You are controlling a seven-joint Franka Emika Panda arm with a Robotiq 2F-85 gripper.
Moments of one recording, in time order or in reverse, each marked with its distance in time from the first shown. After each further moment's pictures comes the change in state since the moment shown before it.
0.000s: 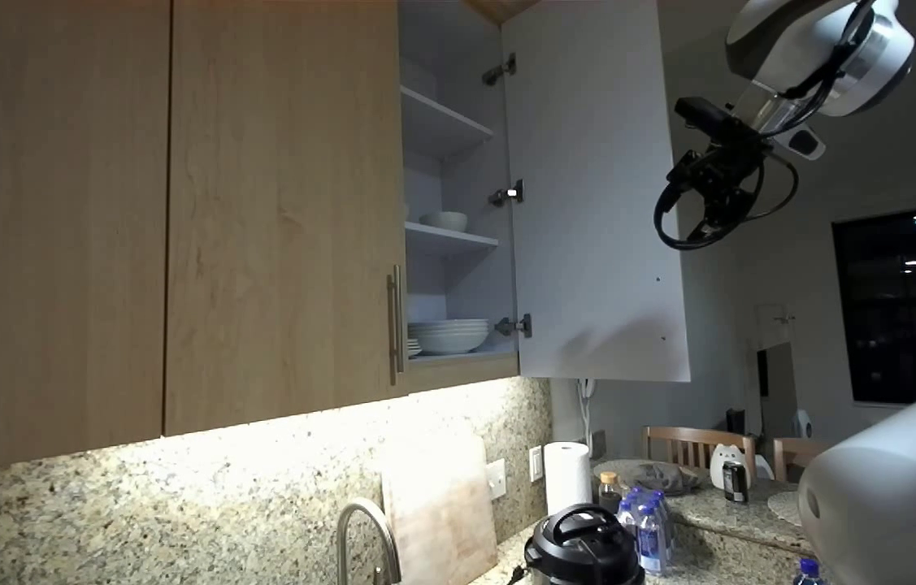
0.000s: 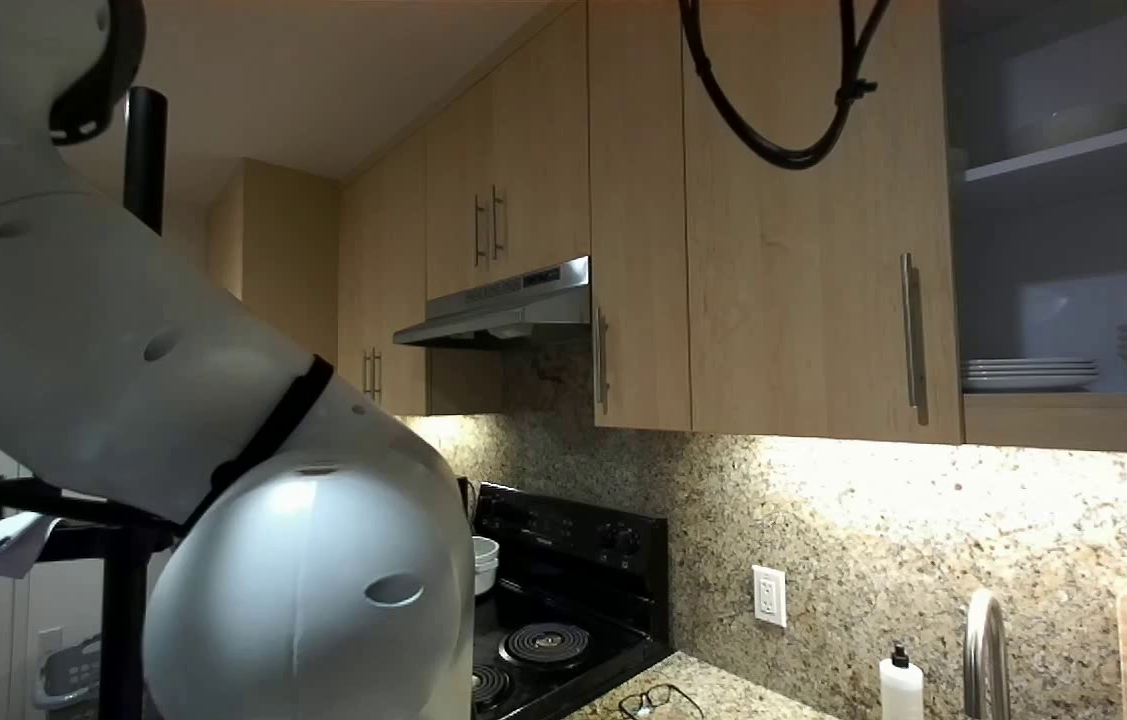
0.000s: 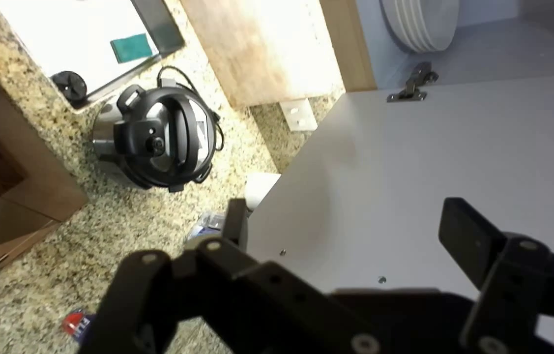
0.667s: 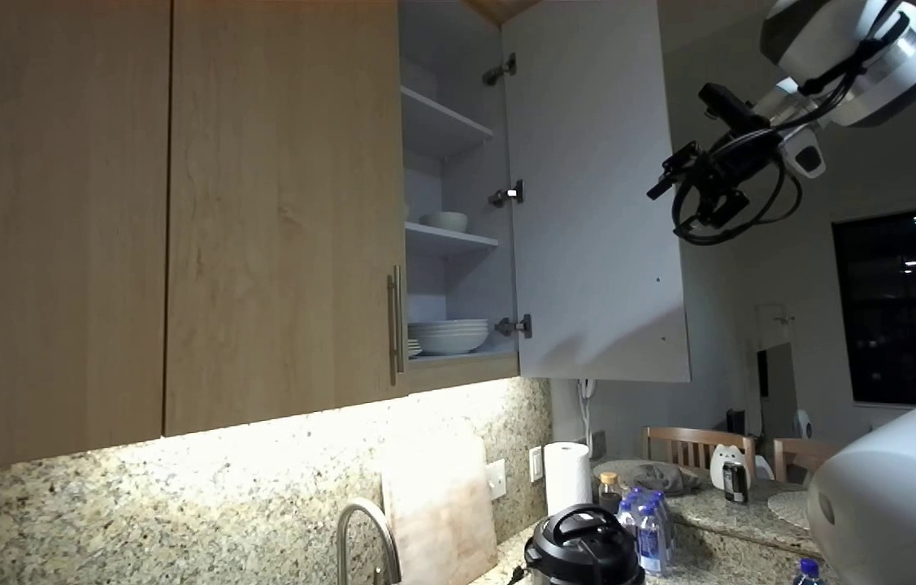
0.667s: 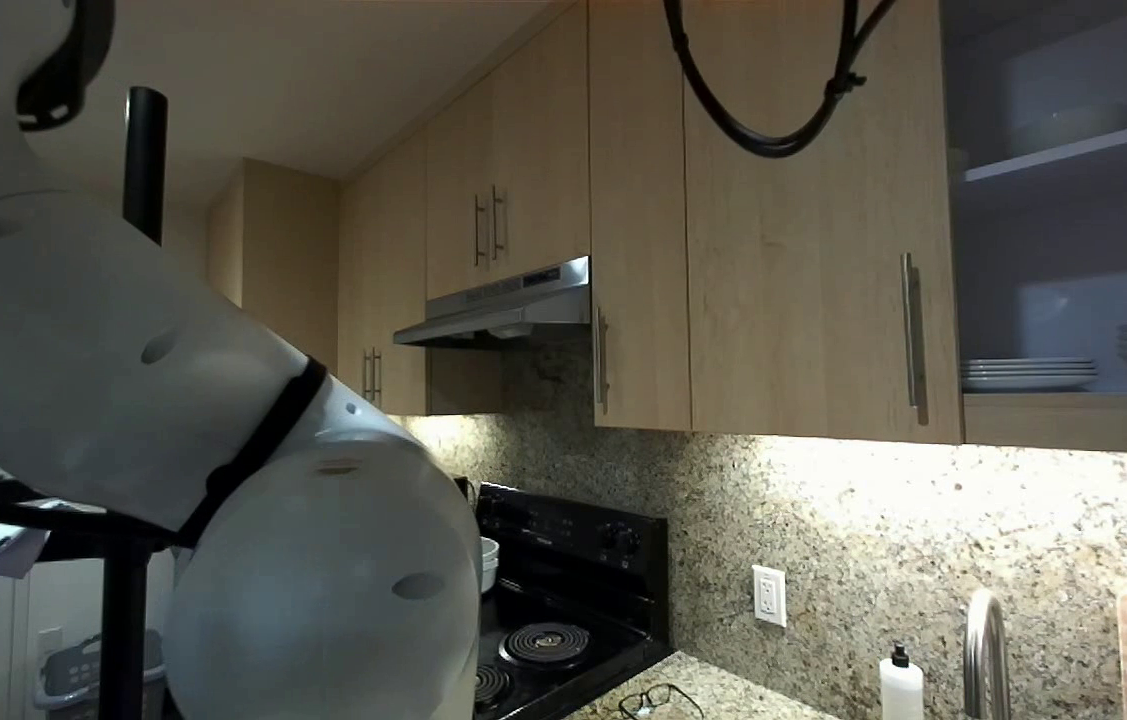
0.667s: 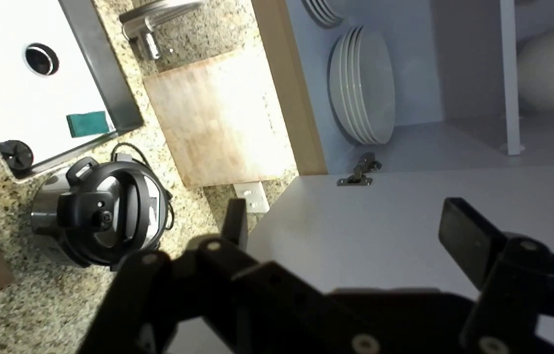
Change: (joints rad) arm 0.060 -0.021 -0.085 0.000 0.248 -0.044 -0.265
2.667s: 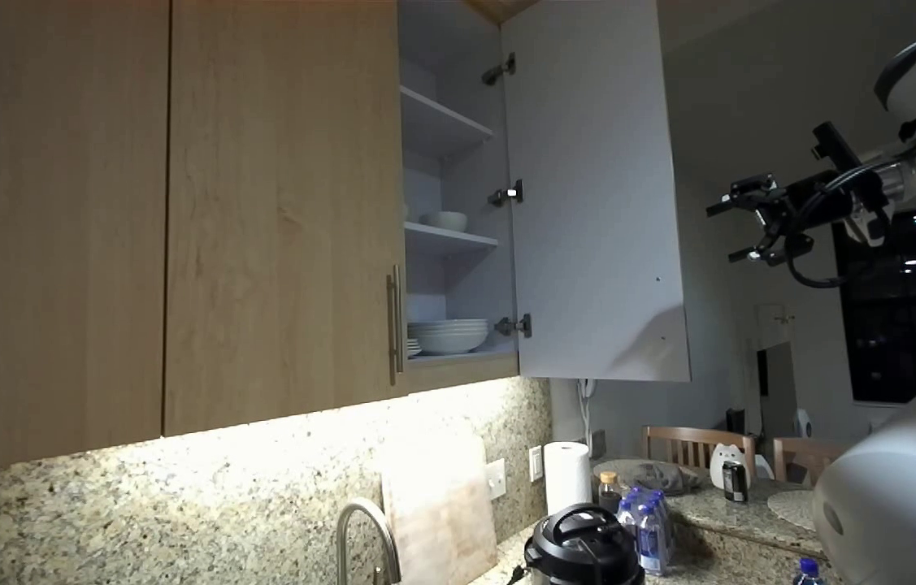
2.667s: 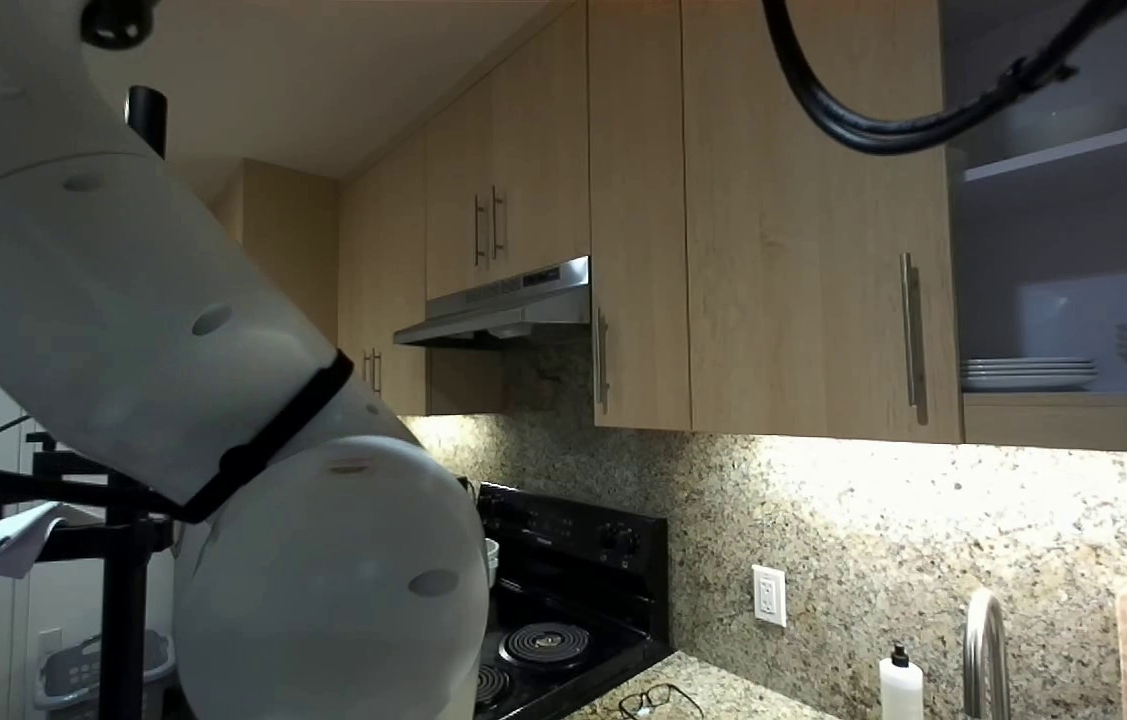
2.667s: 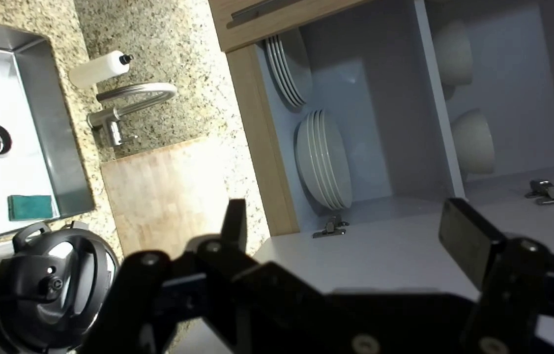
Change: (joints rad) arm 0.038 0.181 -0.401 0.111 0.332 -0.382 -0.519
